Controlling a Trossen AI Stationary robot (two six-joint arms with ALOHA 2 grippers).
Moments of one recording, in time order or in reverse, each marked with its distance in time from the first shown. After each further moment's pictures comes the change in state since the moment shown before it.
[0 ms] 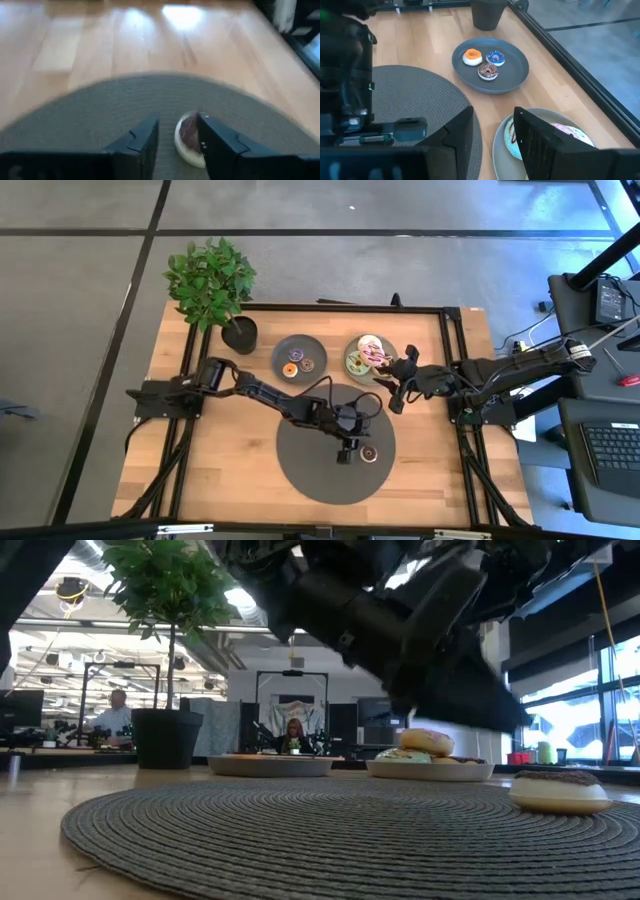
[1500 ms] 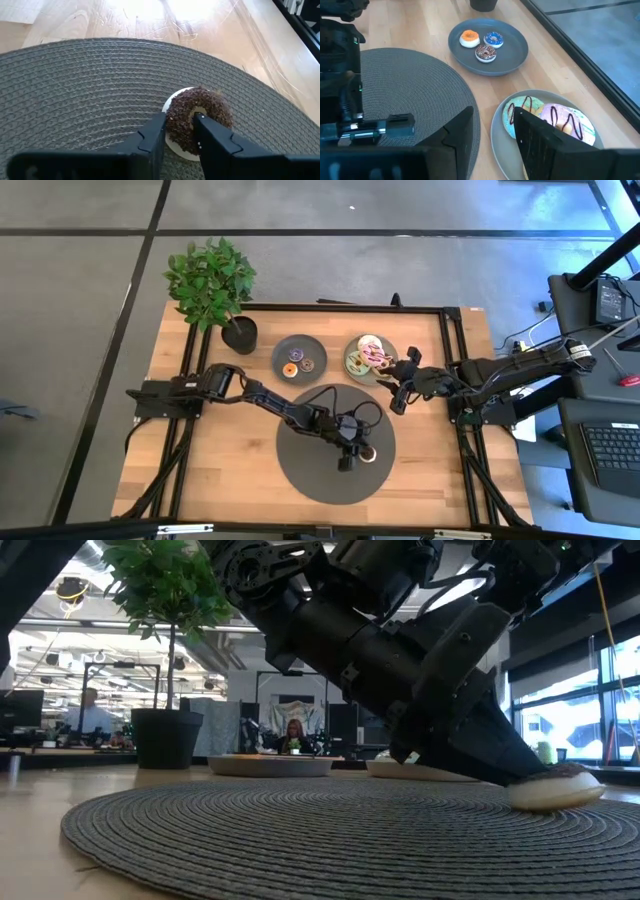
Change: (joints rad) left arm -0.028 0.093 0.018 0.027 0.003 -0.121; right arm -0.001 0.001 0.000 -0.090 -0.008 0.054
